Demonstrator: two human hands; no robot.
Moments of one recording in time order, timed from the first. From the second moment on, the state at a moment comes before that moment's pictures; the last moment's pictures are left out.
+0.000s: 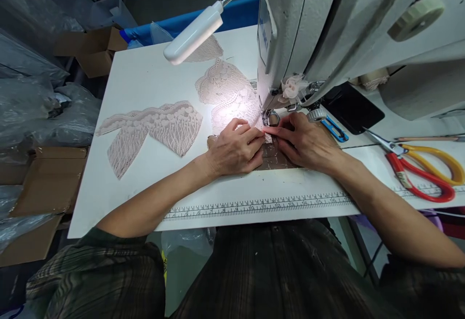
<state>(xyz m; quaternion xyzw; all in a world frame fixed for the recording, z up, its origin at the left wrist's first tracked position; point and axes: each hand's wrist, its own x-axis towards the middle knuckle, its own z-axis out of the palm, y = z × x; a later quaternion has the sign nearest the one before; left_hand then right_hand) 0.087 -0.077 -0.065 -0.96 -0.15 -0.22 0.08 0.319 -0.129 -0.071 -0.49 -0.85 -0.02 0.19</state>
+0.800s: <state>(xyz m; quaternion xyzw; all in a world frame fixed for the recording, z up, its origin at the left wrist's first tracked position) 0.085 -0.069 -0.055 -0.97 -0.19 -0.12 0.05 0.317 -0.130 -0.069 -0.48 -0.85 -0.03 0.20</state>
